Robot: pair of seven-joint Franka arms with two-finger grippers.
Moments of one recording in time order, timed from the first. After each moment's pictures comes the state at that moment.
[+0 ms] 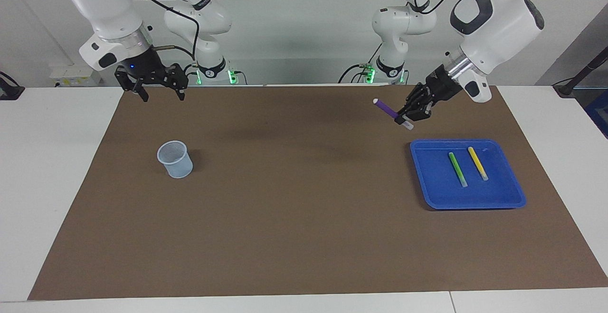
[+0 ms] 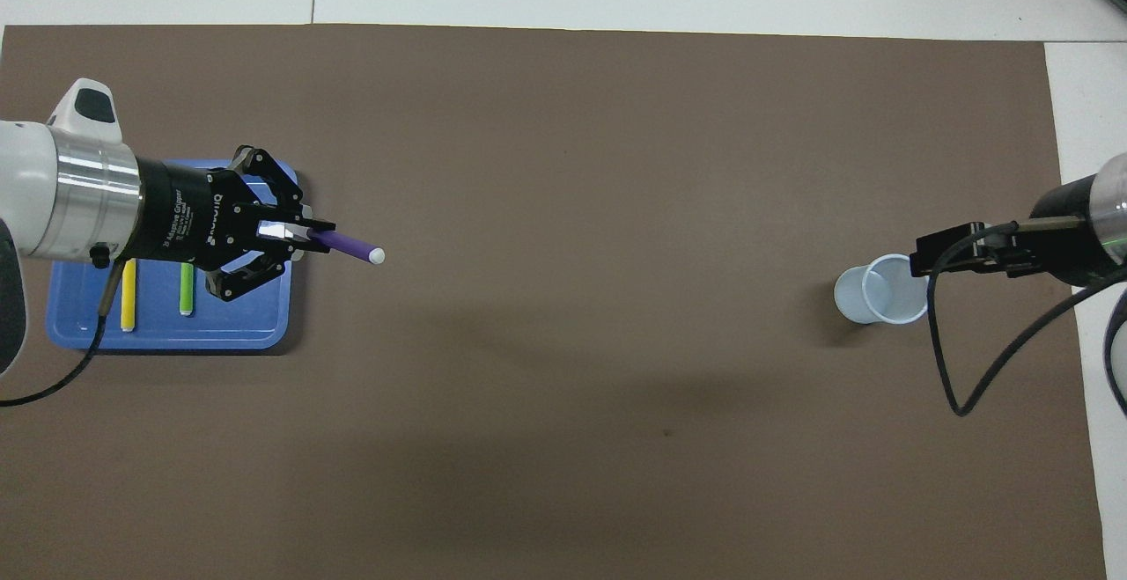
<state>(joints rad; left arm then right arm) -0.06 -0.07 -0.11 -1.86 -0.60 1.85 -1.21 0.01 -0.07 0.04 -1.68 0.11 1.58 0.06</state>
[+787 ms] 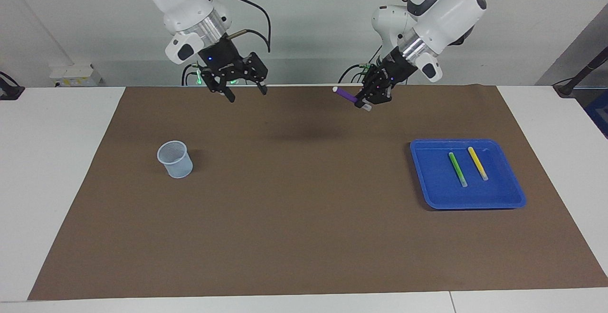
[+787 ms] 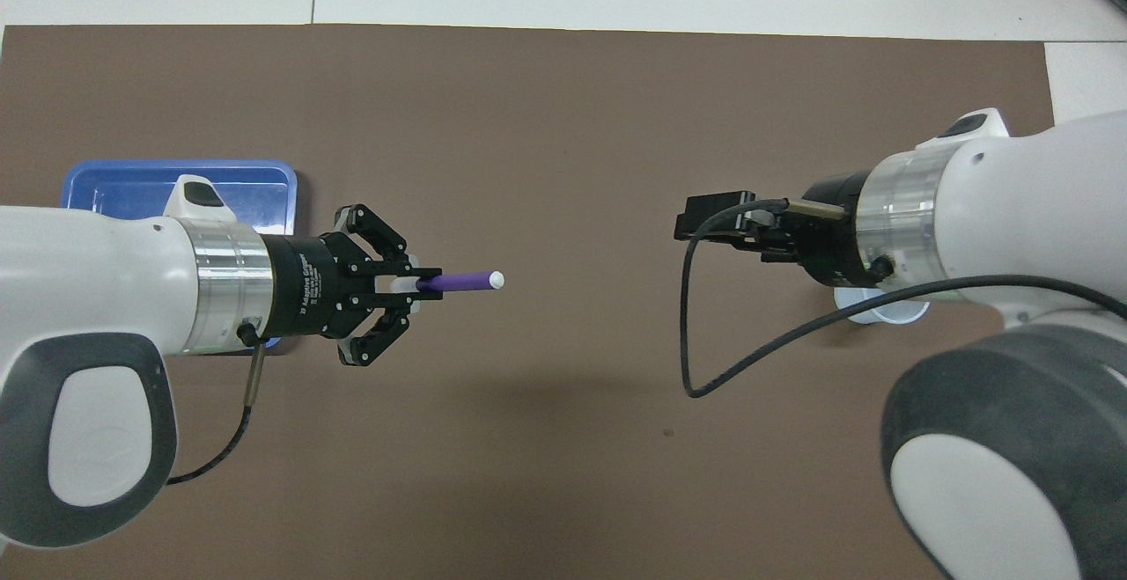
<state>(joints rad) -0.27 -0.21 -0.11 -2.05 -0.68 2.08 -1.62 0.26 -0.07 0.07 -1.73 0.37 1.94 0.45</state>
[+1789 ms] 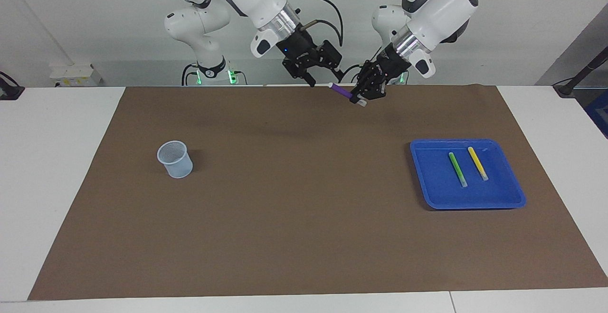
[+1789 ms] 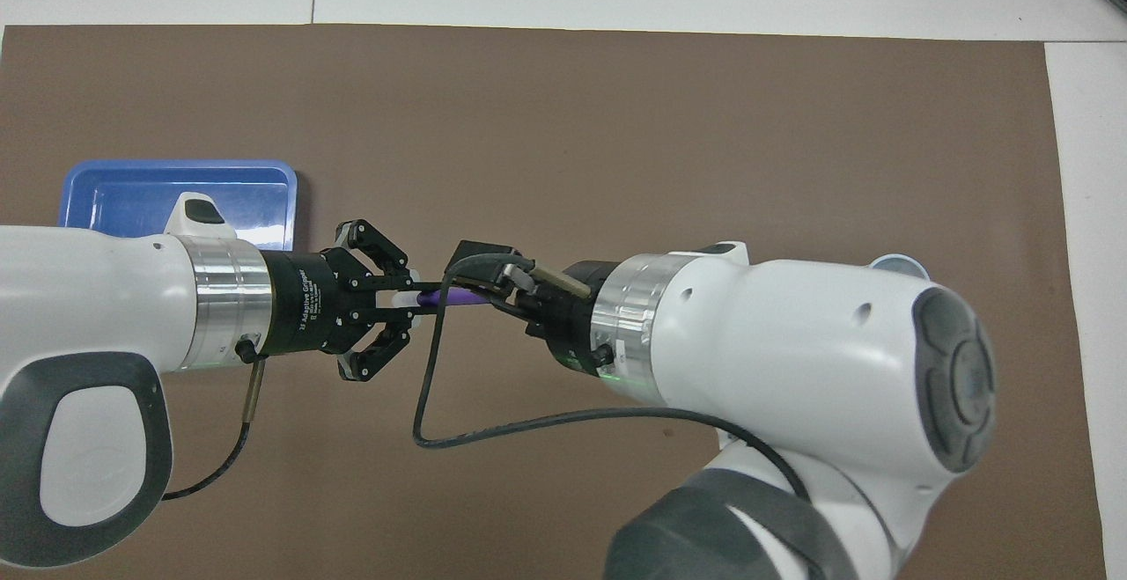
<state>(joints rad) -0.27 -0.23 -0.10 -2.07 -0.69 2.06 -1.62 0.56 -0.04 0.08 -1.83 0.56 2.30 0.88</state>
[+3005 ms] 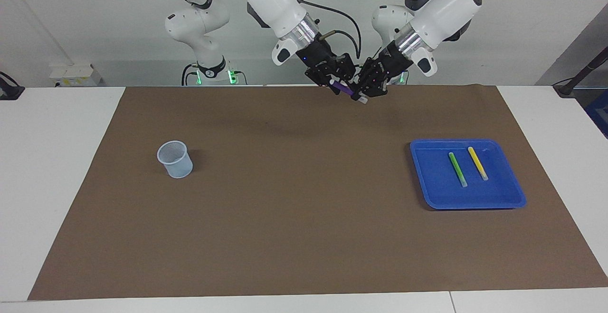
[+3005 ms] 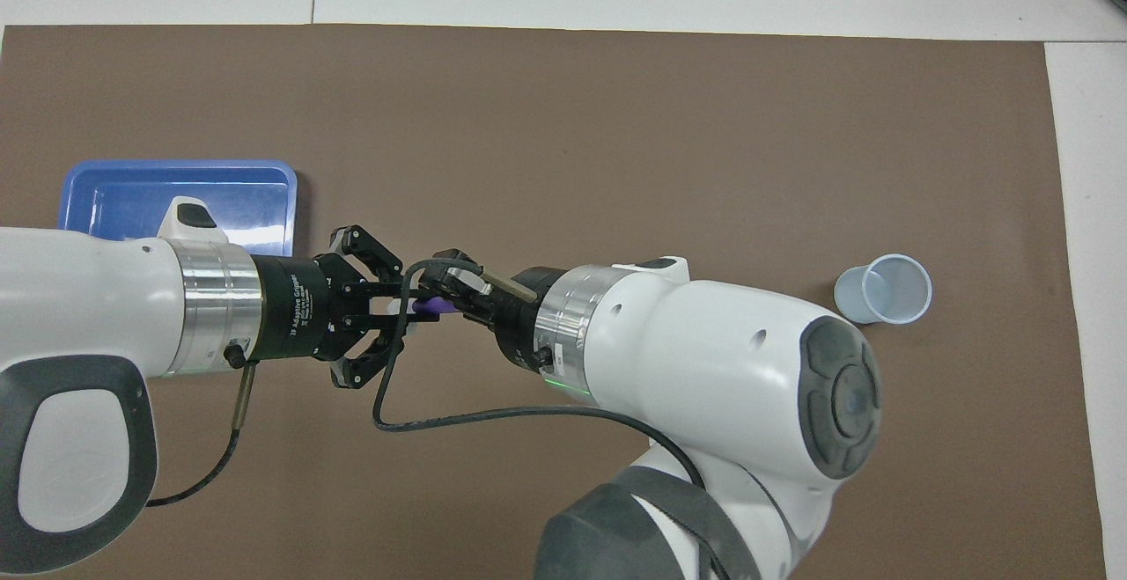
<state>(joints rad) -0.27 -0.24 -0.09 -2.07 -0.69 2.03 -1.62 0.62 0.02 0.07 -1.84 0.56 2.44 0.90</state>
